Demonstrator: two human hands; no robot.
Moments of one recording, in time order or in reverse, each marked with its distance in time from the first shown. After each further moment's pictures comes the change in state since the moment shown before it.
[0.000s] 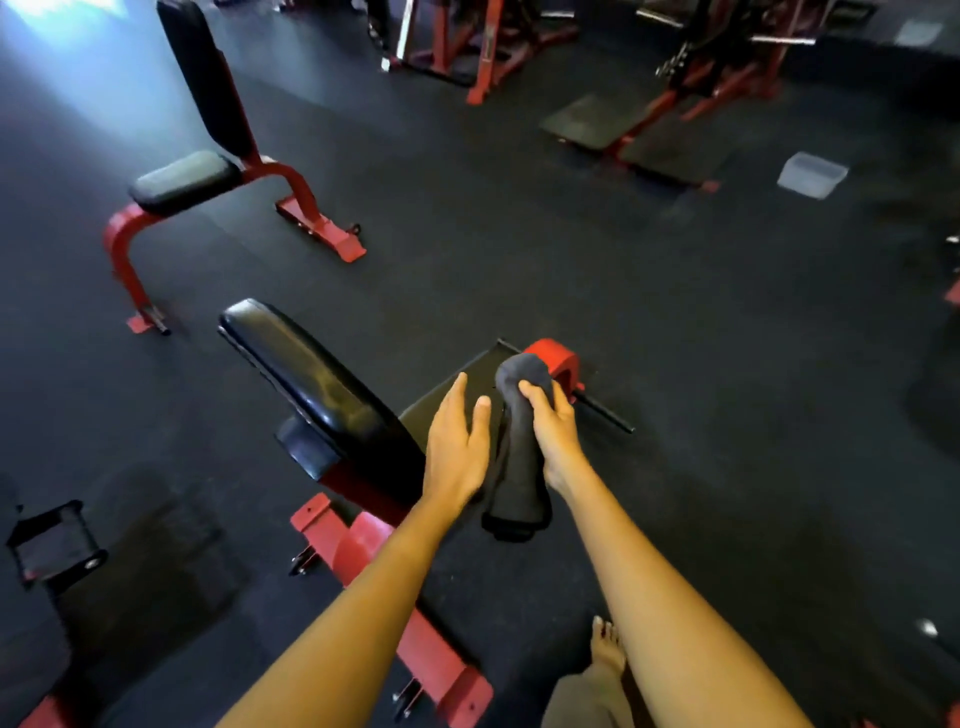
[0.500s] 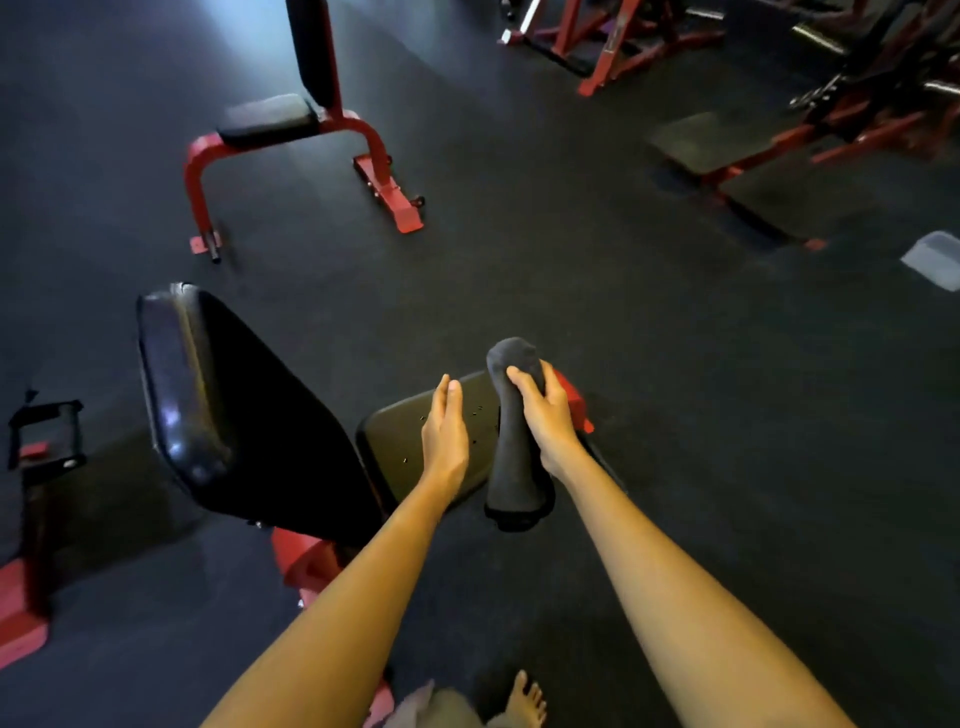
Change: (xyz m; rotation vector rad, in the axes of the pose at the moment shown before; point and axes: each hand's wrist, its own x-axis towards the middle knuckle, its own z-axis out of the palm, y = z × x) left_hand 0.099 0.051 0.105 -0.523 0.304 -0.446; right_hand 0.134 -0.078 -0.051 -0.238 -0.344 -0.059
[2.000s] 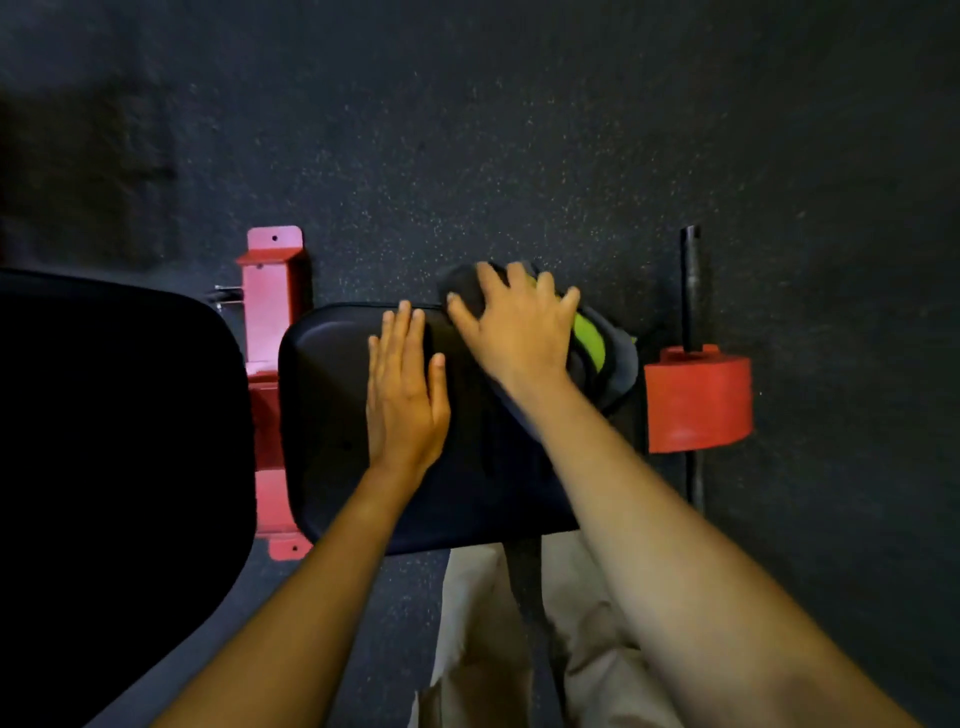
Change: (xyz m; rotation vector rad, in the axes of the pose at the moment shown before) left_hand 0.310 -0.267 0.028 0.827 0.455 0.113; right_hand 0.367 0.228 0.111 -1.624 -0.592 -0.362
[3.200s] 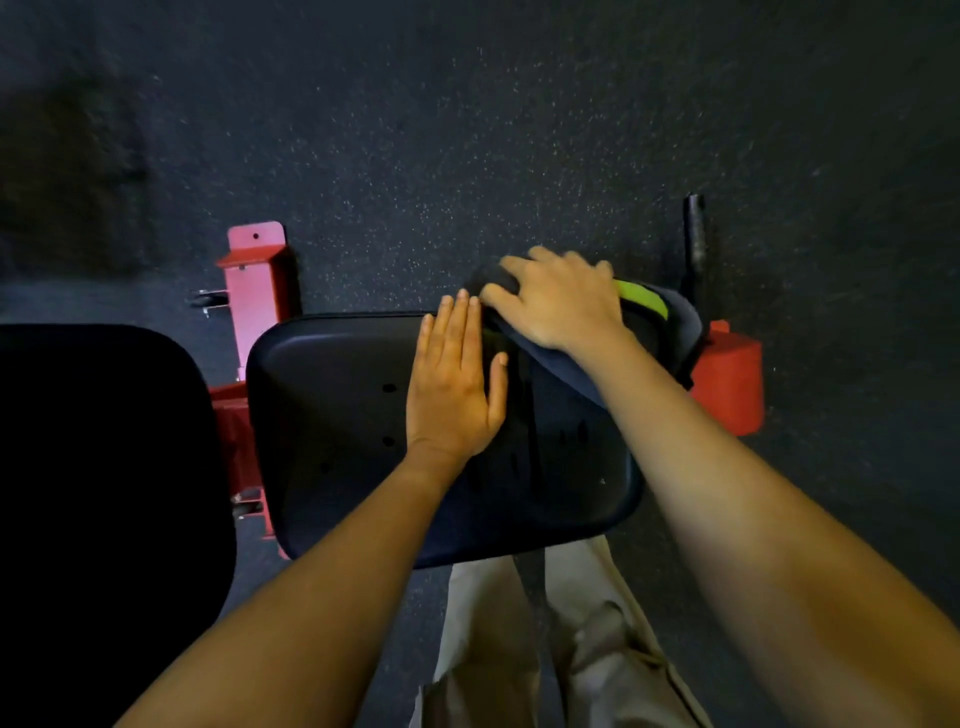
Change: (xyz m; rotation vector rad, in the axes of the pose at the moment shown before) left_hand 0.015 0.030 0.046 0.251 -0.119 0.244; right_hand 0.032 0.058 -0.018 0.039 -0.239 -0.049
